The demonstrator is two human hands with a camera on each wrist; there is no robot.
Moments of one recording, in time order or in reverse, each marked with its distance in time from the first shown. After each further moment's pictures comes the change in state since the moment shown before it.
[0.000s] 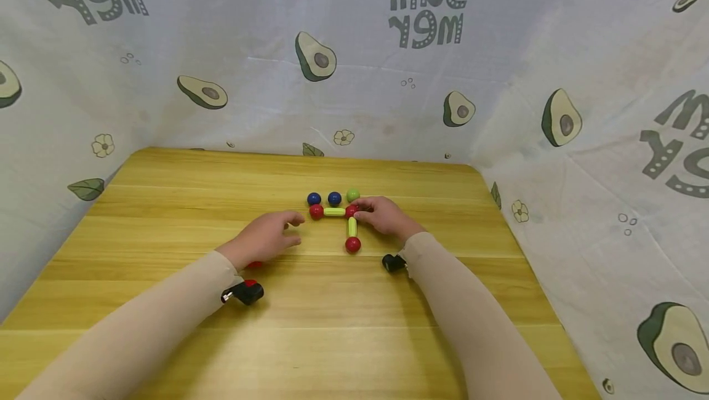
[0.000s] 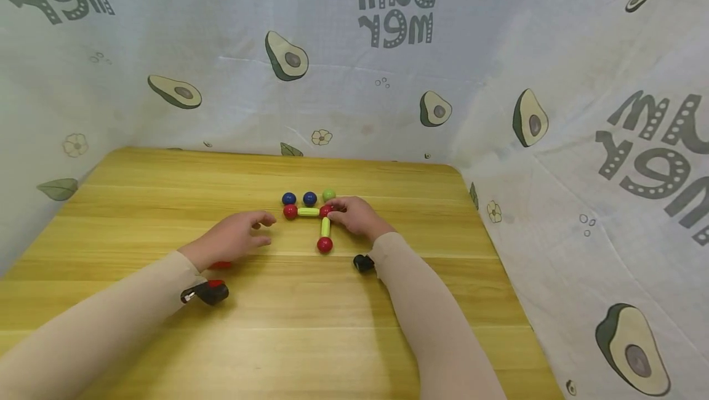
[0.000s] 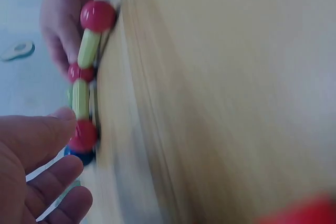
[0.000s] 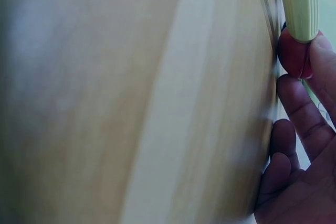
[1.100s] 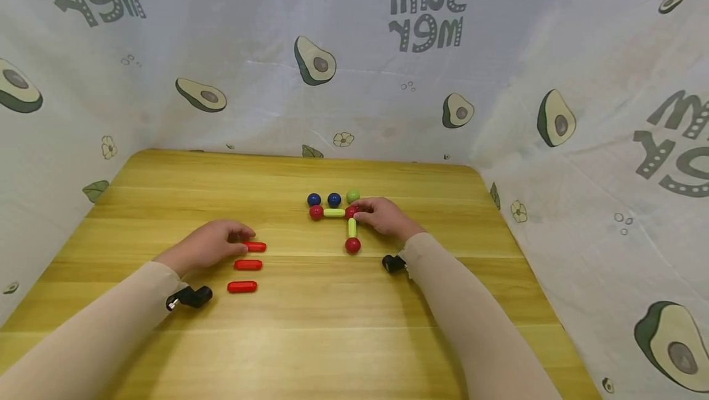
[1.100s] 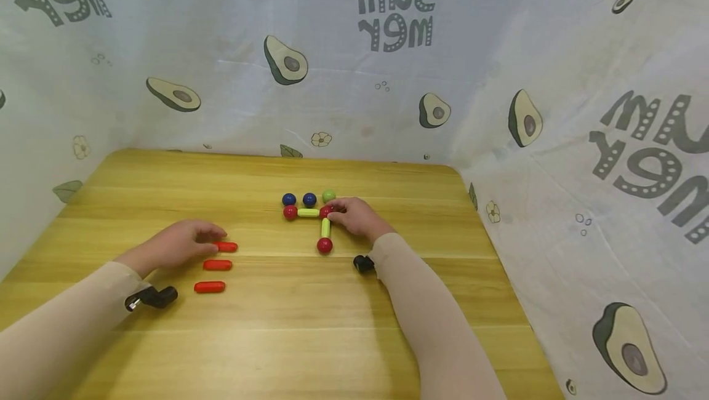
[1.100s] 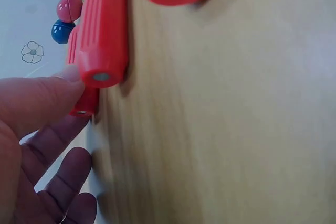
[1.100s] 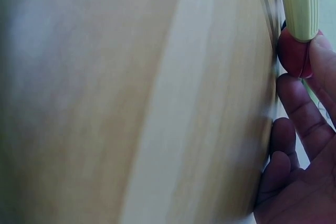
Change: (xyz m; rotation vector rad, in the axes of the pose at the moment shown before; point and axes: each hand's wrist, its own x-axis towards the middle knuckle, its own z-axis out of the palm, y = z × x) left_hand -0.043 -0.077 -0.033 -0.070 -0.043 -0.103; right_hand 0.009 0.006 -0.008 -0.024 -0.014 -0.034
